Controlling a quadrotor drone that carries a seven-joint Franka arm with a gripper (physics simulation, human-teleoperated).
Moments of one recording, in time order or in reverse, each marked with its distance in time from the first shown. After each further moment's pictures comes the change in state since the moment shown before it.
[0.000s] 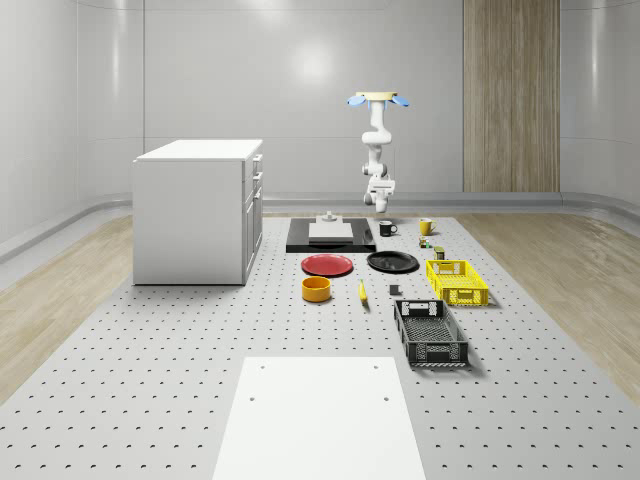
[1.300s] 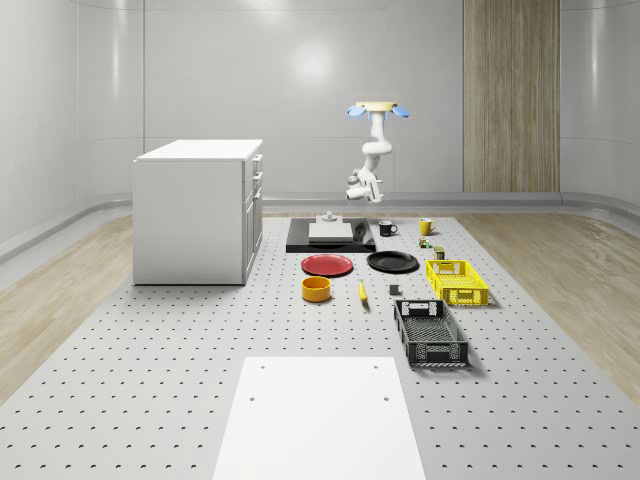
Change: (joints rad) arm -0.256 -0.093 0.679 -0.379 -1.040 0.047 0.202
